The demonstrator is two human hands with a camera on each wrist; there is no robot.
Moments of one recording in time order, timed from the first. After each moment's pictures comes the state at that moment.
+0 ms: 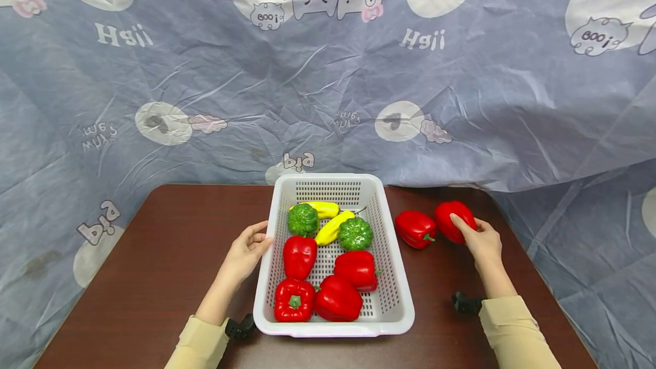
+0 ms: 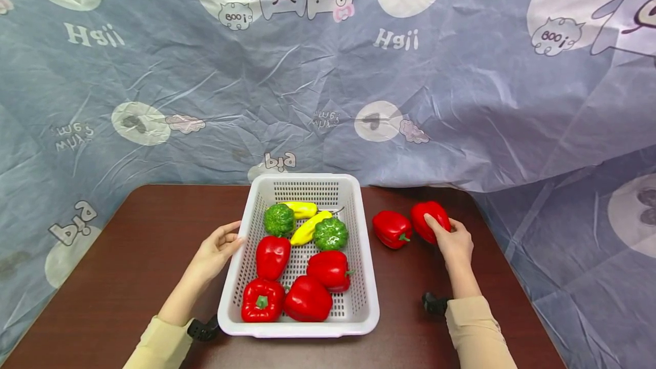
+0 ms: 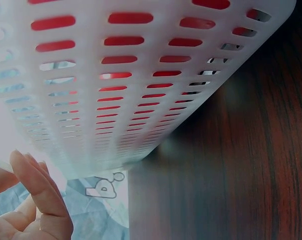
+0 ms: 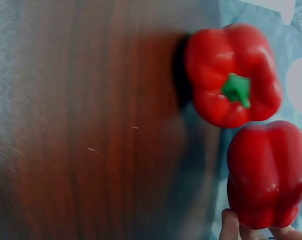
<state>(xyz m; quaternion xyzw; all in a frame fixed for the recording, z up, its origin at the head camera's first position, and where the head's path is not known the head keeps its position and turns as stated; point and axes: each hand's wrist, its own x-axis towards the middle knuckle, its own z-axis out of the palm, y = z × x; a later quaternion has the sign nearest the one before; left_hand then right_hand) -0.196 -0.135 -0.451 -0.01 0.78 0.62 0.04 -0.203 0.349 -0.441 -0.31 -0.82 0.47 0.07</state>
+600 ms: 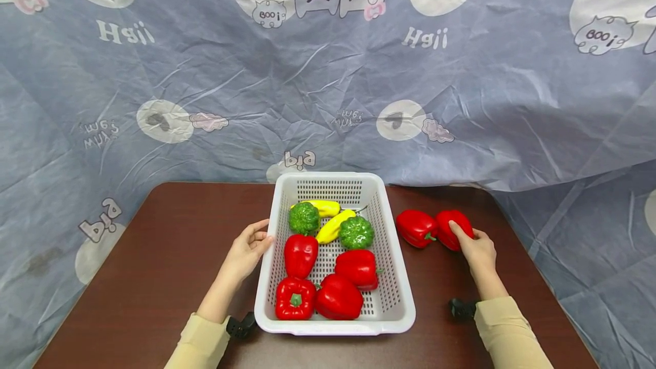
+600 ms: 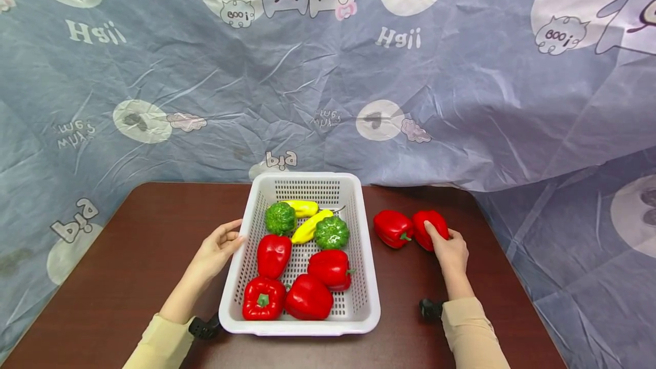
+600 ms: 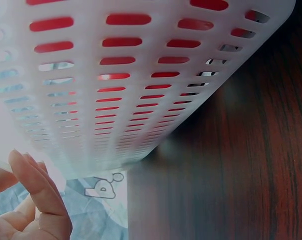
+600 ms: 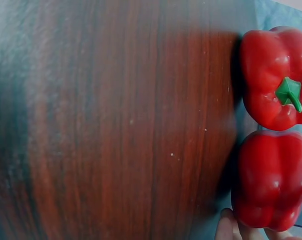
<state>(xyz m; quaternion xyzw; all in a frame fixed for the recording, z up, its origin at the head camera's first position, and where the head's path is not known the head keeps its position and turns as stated) -0.196 -0.136 -0.453 -0.01 0.78 0.62 0.04 -0.200 0.345 -0.466 -0.32 -0.84 0.44 0.06</state>
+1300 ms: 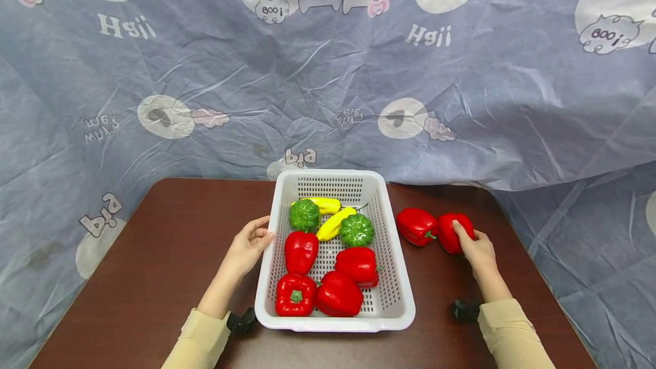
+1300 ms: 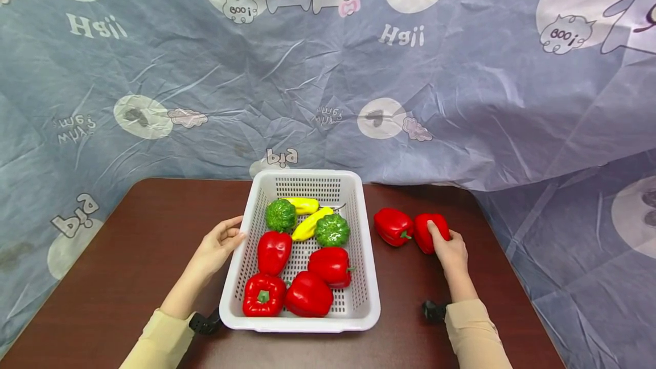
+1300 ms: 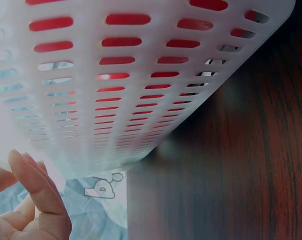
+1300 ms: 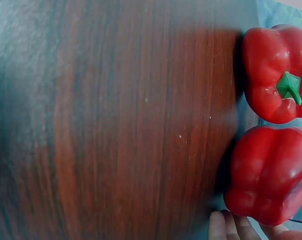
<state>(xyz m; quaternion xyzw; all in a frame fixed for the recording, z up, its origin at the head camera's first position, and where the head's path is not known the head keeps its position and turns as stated) -0.198 -0.136 -0.454 0.00 0.78 0.63 0.03 -0.200 0.351 -0.468 -0.30 -0.83 0.47 0.02</state>
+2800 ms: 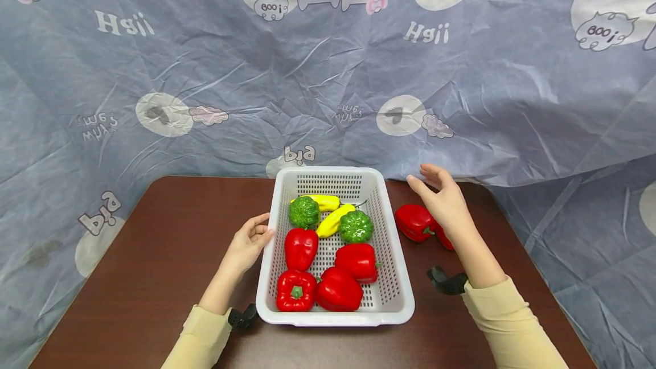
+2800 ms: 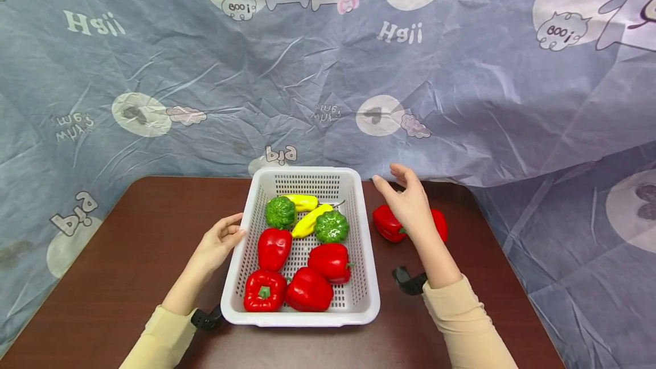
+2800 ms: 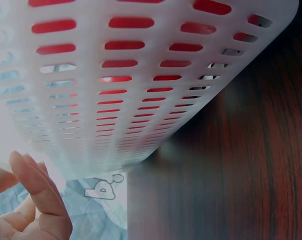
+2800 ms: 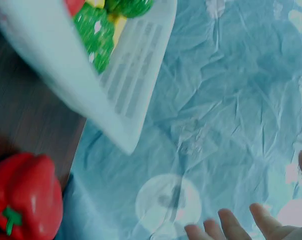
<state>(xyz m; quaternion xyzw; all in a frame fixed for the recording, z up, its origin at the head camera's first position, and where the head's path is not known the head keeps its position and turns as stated) -0.196 -0.135 -0.452 -0.01 0.77 0.63 0.04 -0.188 0.236 -0.318 -0.05 -0.87 0.48 0.05</state>
